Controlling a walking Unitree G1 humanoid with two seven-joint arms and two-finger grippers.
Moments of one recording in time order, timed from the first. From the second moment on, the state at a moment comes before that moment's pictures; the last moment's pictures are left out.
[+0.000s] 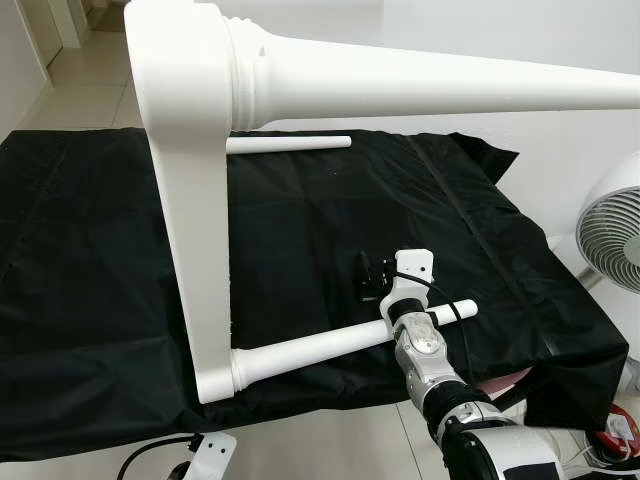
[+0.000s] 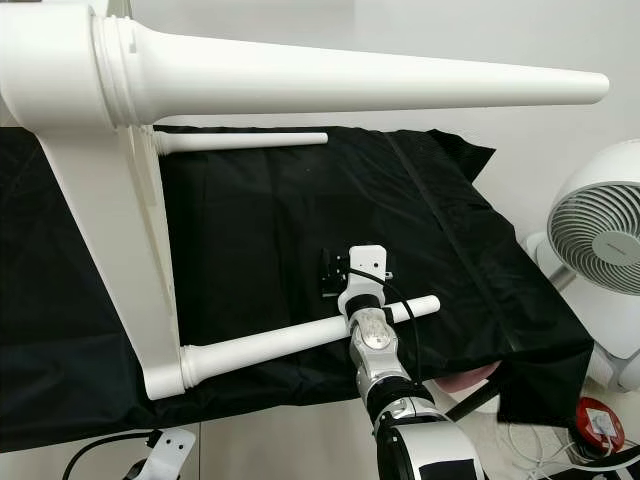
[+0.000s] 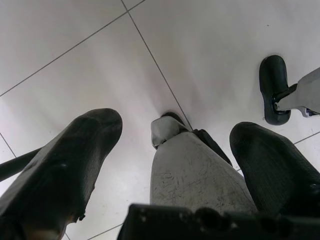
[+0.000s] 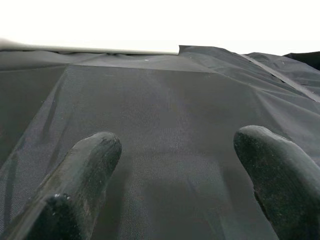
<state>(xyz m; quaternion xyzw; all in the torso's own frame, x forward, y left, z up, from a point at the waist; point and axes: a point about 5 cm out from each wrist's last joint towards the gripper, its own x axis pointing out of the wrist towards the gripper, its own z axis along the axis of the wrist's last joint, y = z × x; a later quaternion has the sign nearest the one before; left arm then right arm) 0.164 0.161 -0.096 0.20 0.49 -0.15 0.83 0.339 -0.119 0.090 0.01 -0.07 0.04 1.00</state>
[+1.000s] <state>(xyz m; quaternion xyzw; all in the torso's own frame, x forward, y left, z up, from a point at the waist) 0.164 0.161 -0.095 0.20 0.49 -0.14 0.83 0.339 -0.119 0.090 0.01 -0.07 0.04 1.00</state>
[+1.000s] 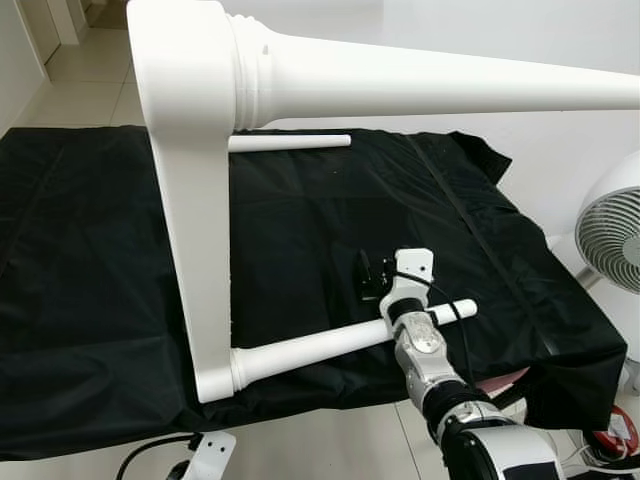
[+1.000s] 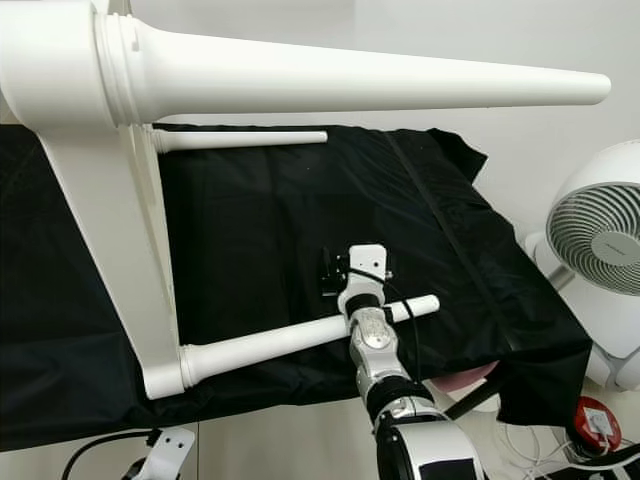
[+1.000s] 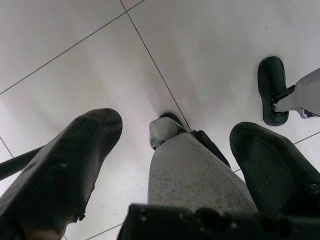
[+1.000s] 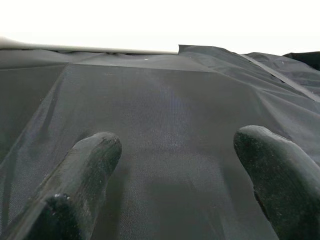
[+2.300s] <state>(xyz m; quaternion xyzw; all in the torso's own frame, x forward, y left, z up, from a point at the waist) 0.162 0.161 -0.096 0.20 0.49 -0.15 0.83 0.339 -0.117 0.090 0.01 -0.07 0.04 1.00</state>
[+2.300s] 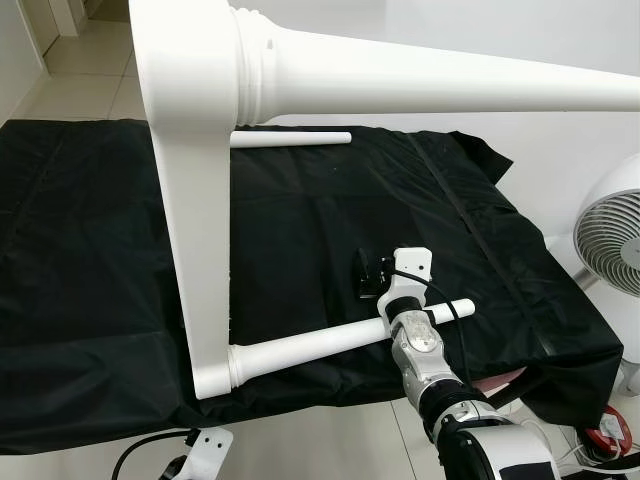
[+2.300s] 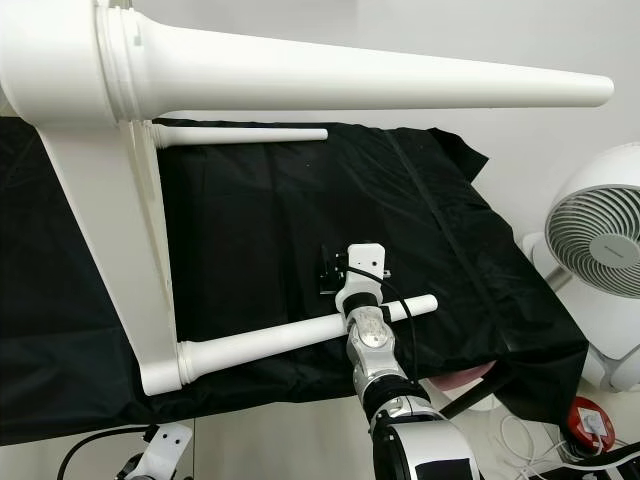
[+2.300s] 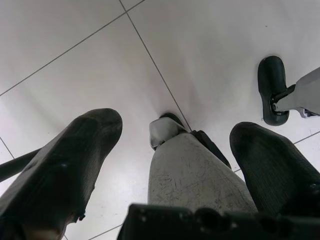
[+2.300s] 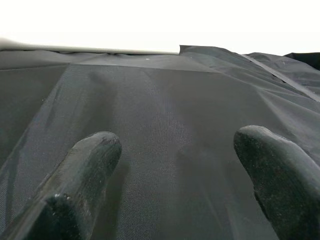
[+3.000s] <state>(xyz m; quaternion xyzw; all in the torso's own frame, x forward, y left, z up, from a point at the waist) 0.163 0.161 -0.096 0.20 0.49 -0.14 0.83 0.339 -0.119 0.090 0.02 -0.07 0.04 1.00</state>
